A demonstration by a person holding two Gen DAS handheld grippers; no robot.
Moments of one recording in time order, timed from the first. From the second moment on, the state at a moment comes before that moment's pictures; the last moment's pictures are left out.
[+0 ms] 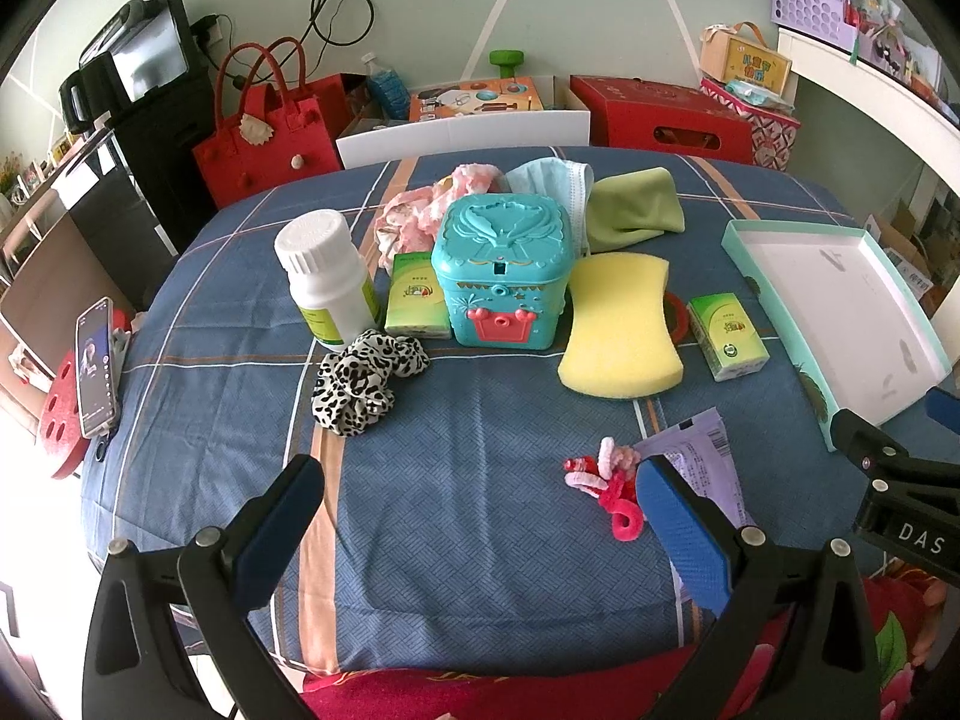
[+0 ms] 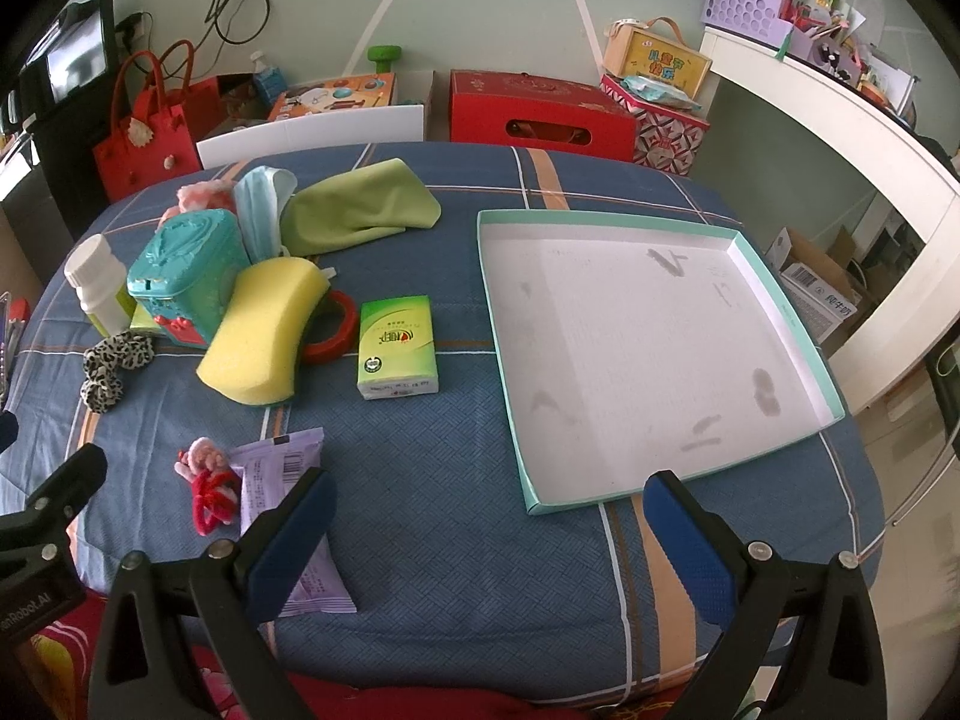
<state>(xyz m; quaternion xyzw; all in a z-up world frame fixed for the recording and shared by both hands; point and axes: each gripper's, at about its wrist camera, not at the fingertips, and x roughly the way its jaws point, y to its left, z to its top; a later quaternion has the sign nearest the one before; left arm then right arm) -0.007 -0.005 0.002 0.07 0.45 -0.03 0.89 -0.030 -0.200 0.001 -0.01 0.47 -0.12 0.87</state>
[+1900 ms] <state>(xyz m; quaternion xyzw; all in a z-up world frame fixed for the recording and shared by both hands) 0.062 -0.035 -0.093 -0.12 0.64 -0.12 0.75 0.018 -0.134 -0.086 0.00 0.65 0.07 0.76</state>
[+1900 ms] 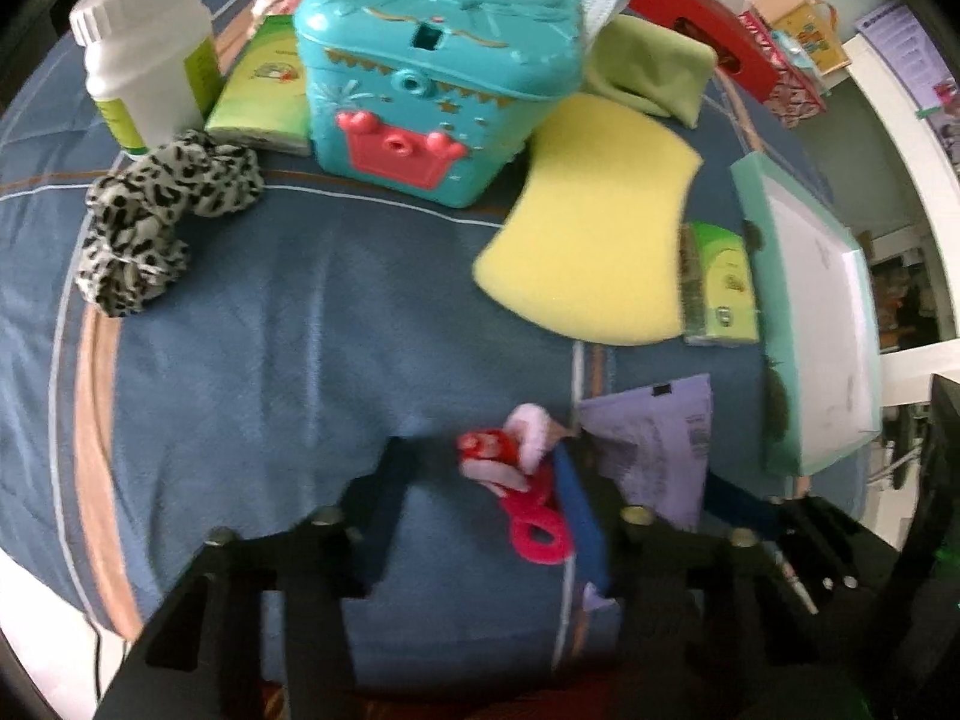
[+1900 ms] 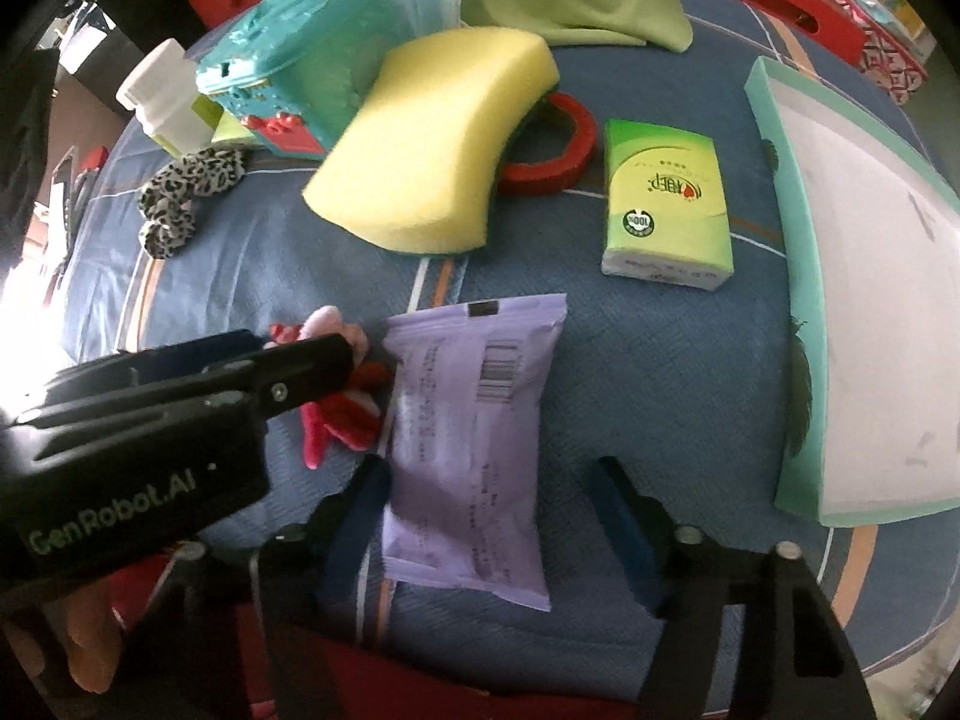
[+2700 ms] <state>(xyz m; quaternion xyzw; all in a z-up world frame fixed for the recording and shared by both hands) 0.050 -0.024 -0.077 -0.15 0.60 -0.15 0.77 0.004 -0.203 -0.038 0.08 0.60 0.07 0.79</state>
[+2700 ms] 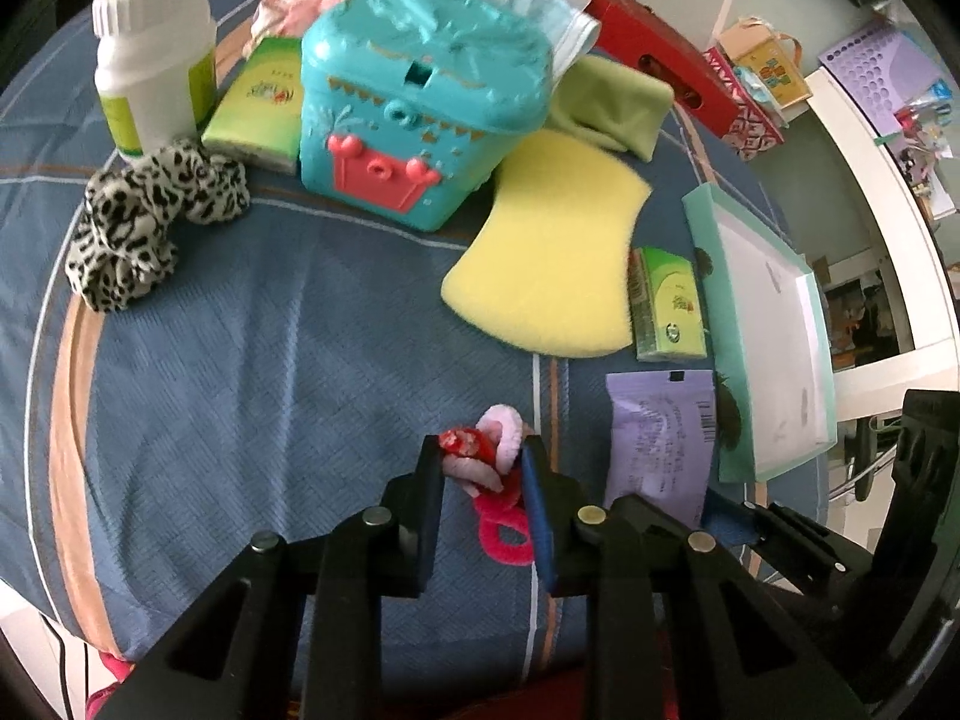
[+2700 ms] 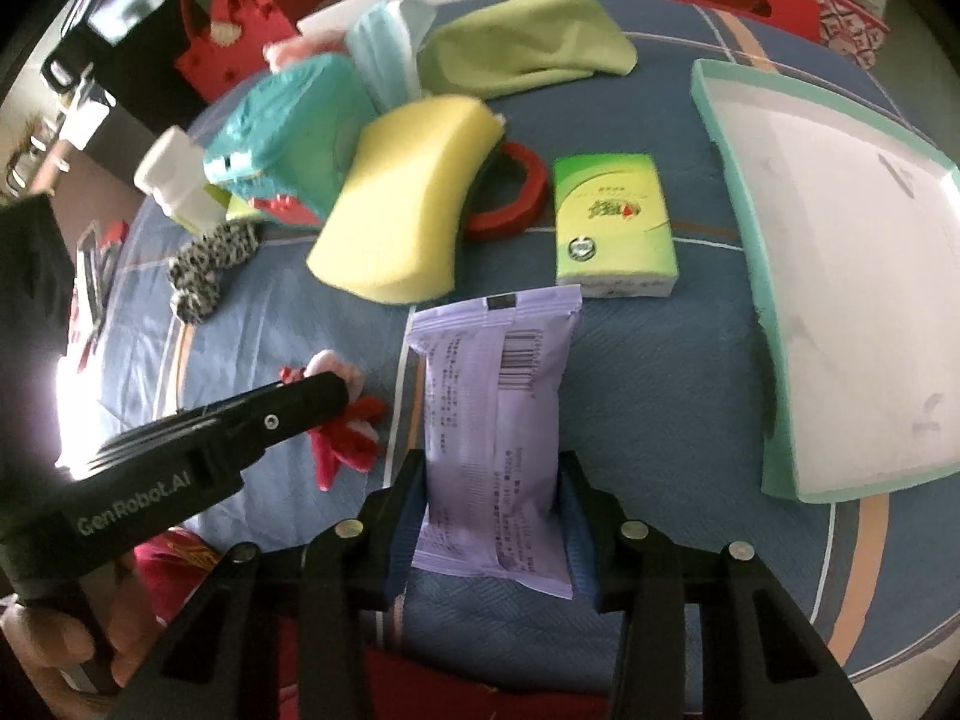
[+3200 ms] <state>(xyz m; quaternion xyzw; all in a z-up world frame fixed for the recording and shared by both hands) 0.059 -0.021 0.001 -0.15 0.52 -0.22 0.81 0.016 -0.249 0.033 0.12 0.50 0.01 0.86</state>
